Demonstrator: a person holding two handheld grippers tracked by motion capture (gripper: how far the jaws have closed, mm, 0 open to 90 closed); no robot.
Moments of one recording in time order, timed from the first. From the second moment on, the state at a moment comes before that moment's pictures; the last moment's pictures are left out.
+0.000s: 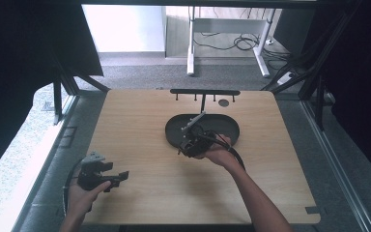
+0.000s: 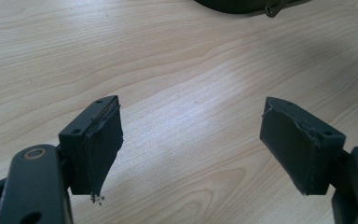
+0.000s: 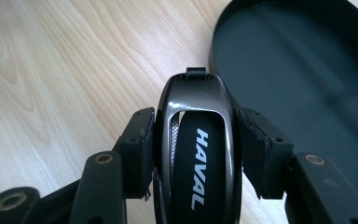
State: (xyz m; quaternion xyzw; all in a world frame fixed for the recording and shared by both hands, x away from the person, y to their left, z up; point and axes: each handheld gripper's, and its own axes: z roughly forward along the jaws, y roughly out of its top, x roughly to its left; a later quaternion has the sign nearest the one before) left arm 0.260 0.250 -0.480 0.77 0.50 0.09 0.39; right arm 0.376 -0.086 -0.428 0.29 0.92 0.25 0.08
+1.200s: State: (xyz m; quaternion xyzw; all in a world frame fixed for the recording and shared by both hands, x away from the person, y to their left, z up) left arm 0.260 0.251 -0.481 0.77 0.50 0.09 0.39; right arm 0.405 -0.098 -0.429 0.32 0.91 0.24 0.09
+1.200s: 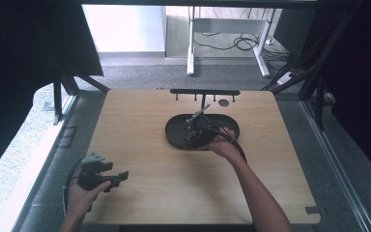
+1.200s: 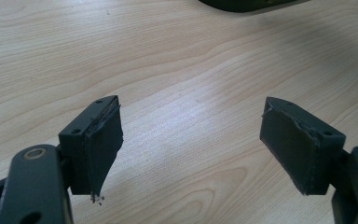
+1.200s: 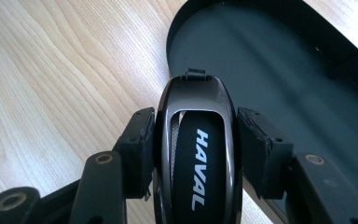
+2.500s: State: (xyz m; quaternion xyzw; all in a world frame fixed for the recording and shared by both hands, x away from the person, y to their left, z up) left arm 0.260 0.253 -0.481 0.77 0.50 0.09 0.39; right arm 0.429 -0.099 -0.420 0.32 0.91 0.26 0.10
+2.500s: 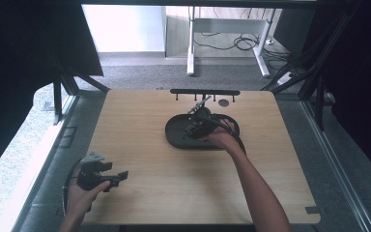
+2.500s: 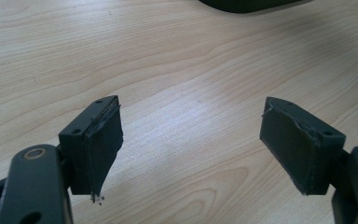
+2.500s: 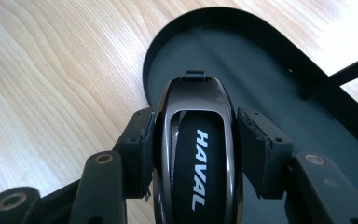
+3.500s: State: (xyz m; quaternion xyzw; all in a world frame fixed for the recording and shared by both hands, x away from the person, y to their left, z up) left arm 0.261 0.252 -0.483 0.77 0.50 0.09 0.38; right arm 0.463 -0.133 -0.469 0.35 0.91 0.20 0.09
